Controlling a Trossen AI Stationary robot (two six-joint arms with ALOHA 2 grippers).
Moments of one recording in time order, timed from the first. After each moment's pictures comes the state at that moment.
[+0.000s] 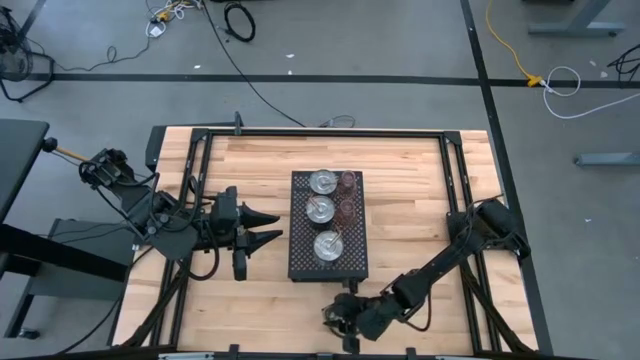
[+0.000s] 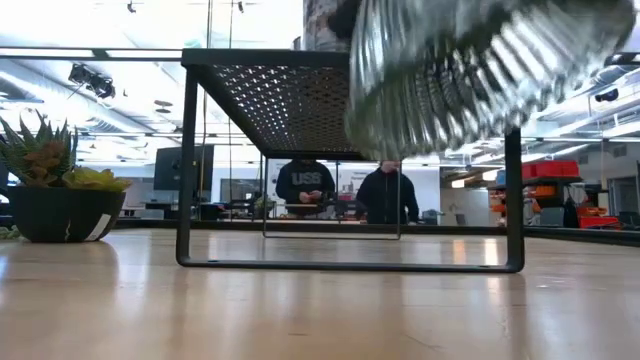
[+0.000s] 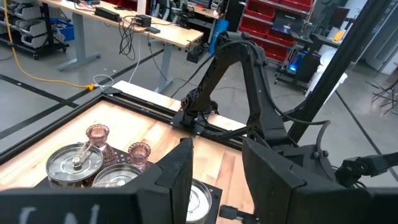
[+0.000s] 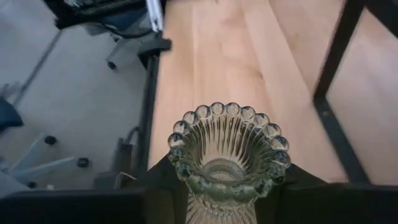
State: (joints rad) left arm -0.65 1.27 1.50 -0.50 -0.86 -0.51; right arm 0.67 1.95 1.25 0.07 0.41 0.59
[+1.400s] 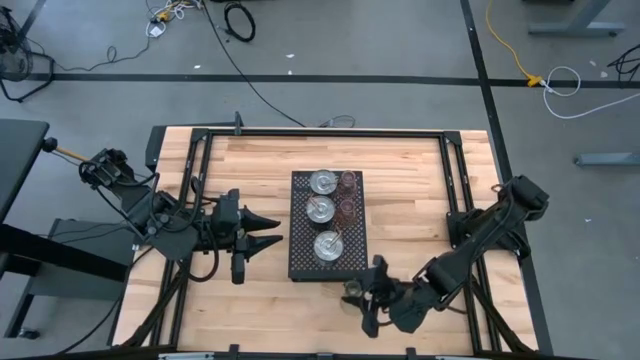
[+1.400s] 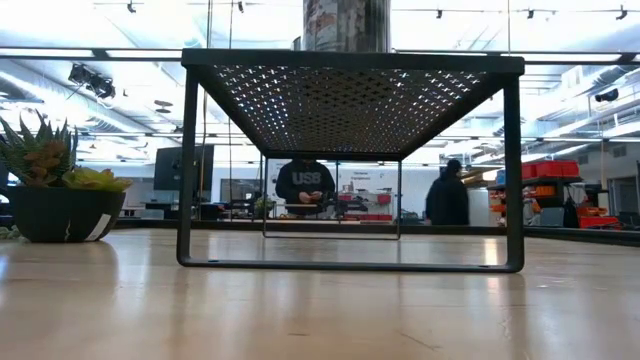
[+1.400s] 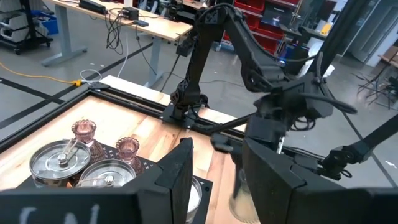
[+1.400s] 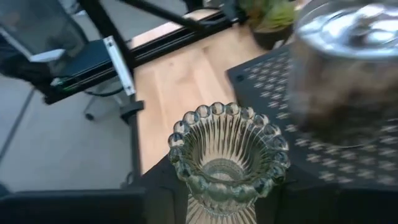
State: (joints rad) left arm -0.65 1.27 1.50 -0.51 -0.81 -0.51; right arm 0.73 1.65 1.25 -0.25 0.65 0.80
